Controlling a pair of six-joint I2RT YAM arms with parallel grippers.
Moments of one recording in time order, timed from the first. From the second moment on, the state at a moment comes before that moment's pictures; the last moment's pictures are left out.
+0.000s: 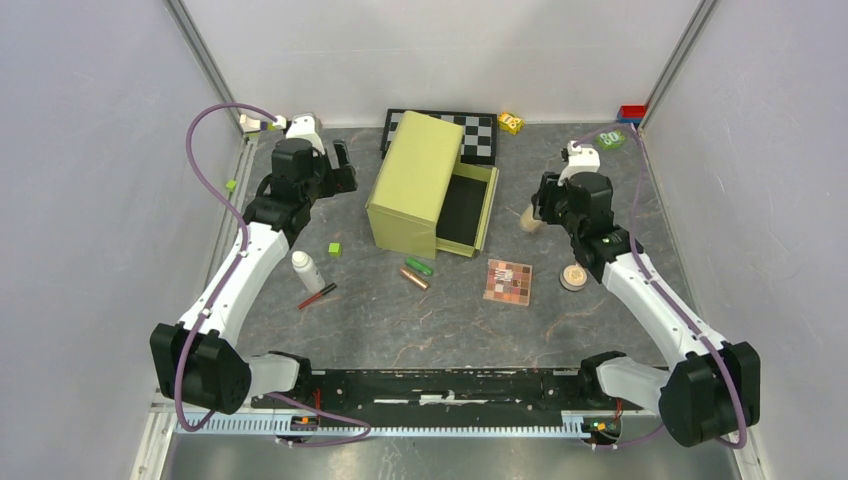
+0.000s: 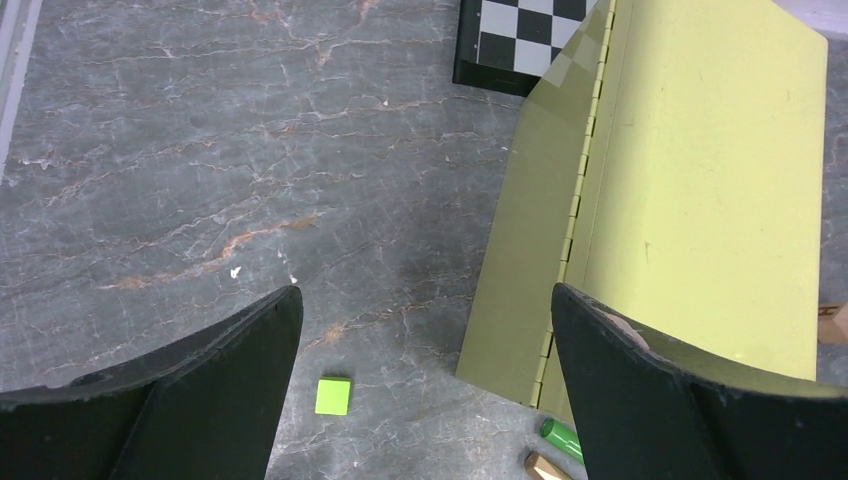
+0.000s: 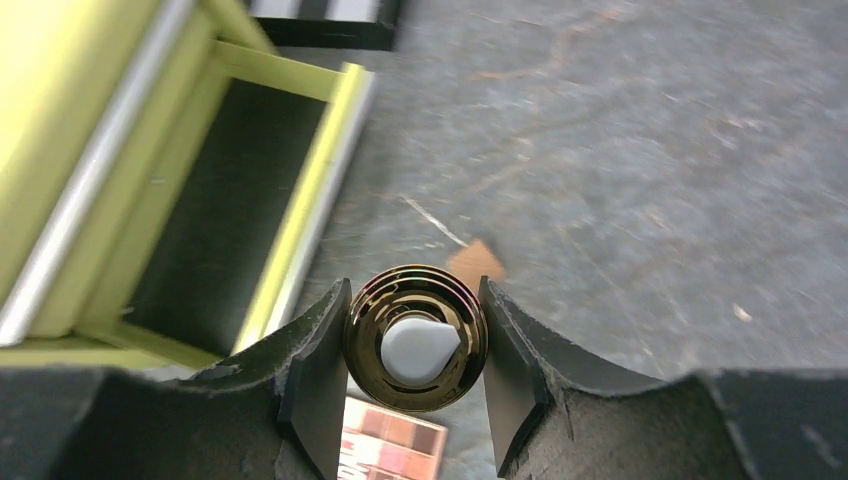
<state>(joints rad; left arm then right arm) -0.23 1.27 1.14 -0.31 -0.16 -0.26 0.28 1.14 0.84 -0.13 0.18 0.20</state>
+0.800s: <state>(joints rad) -0.23 1.28 1.14 -0.31 -0.15 -0.26 0.45 1.54 1.16 -0.07 -0.20 0.23</state>
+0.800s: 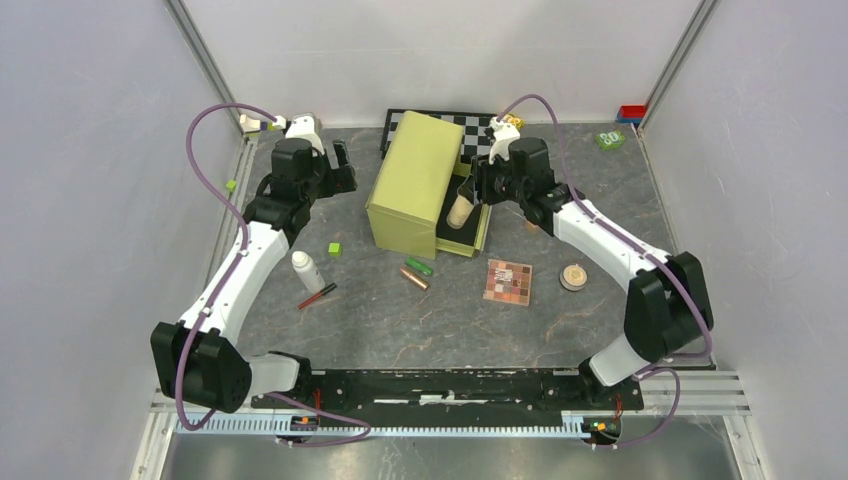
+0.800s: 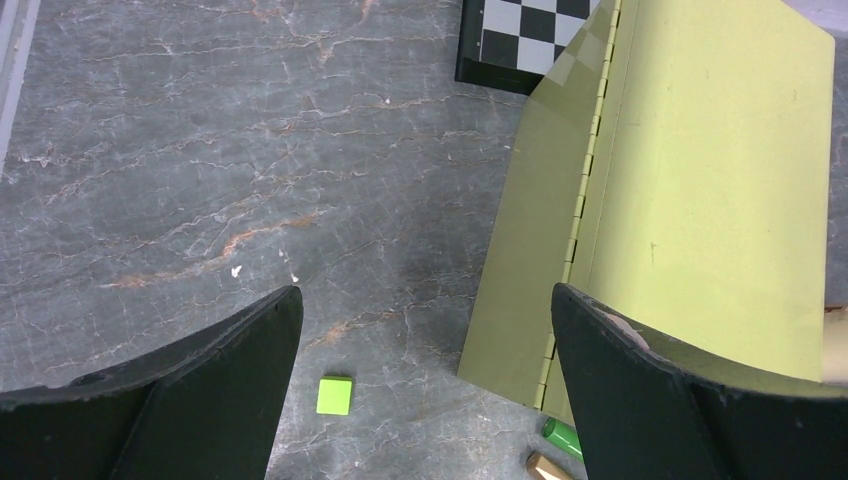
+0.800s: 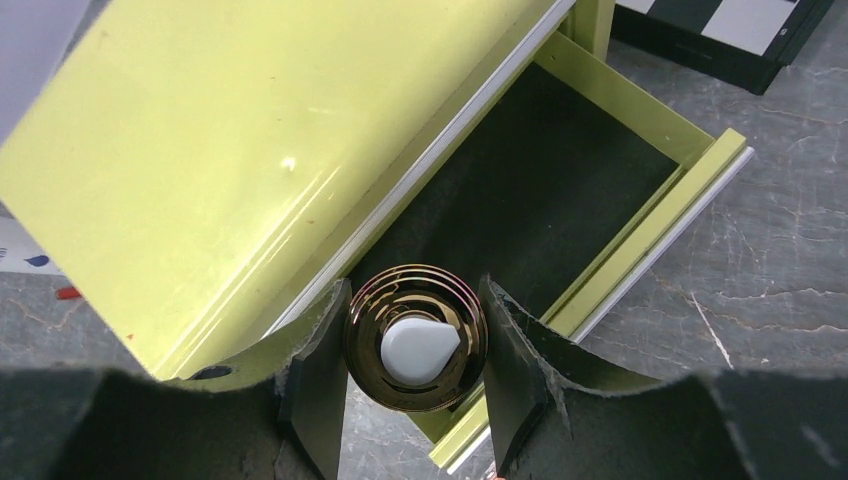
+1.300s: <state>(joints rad) -0.22 1.28 1.14 -0.31 -0.15 -0.26 0.45 1.72 1.34 -0.27 -0.18 0.19</state>
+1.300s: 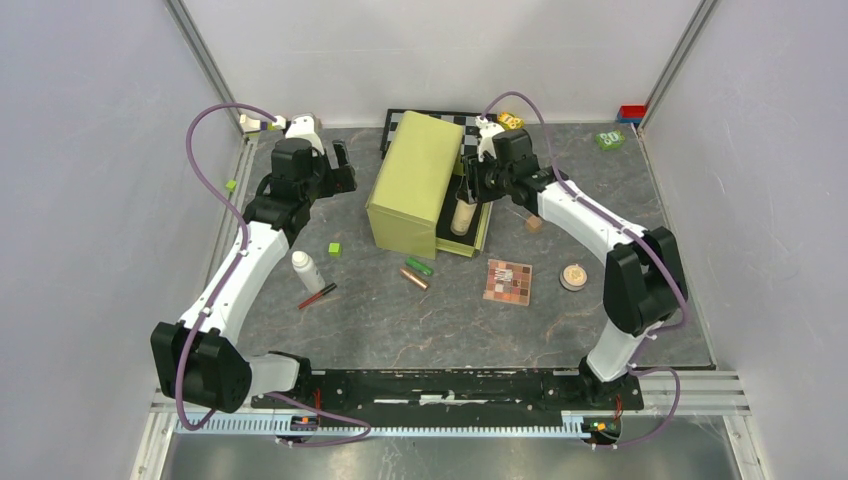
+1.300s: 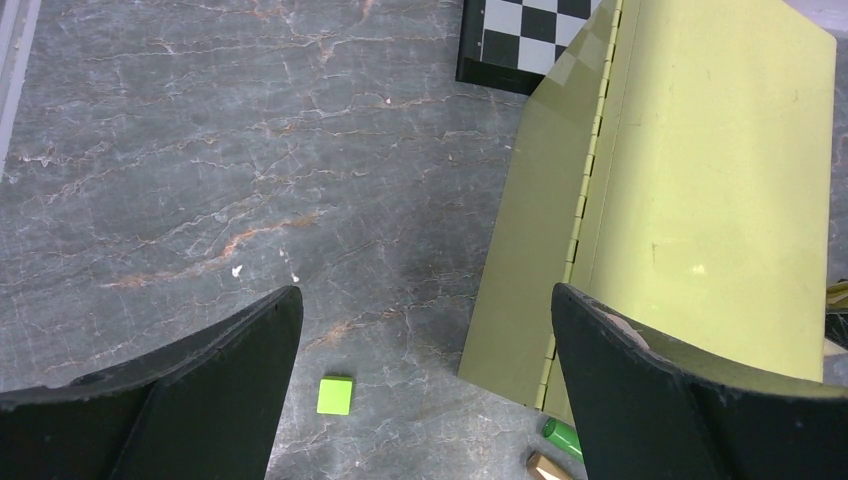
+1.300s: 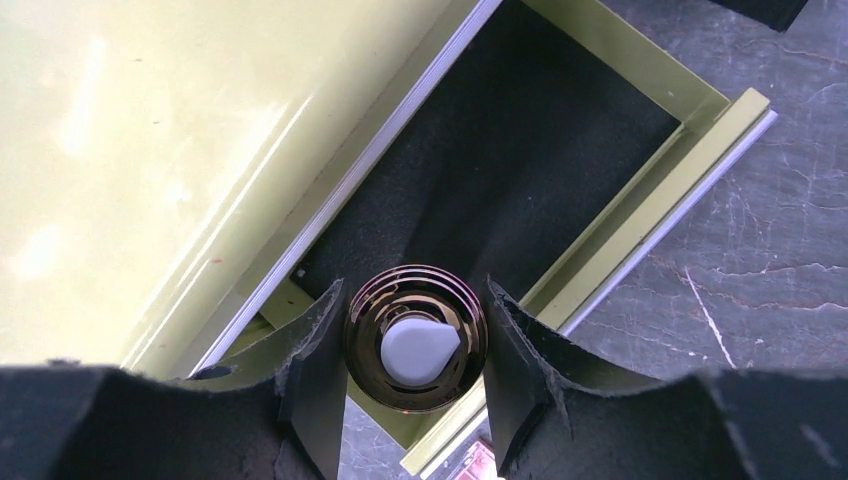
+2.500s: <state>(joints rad) -0.20 1.29 1.14 -0.31 -0.12 -0.26 0.47 1.95 1.52 -0.24 0.08 0.30</state>
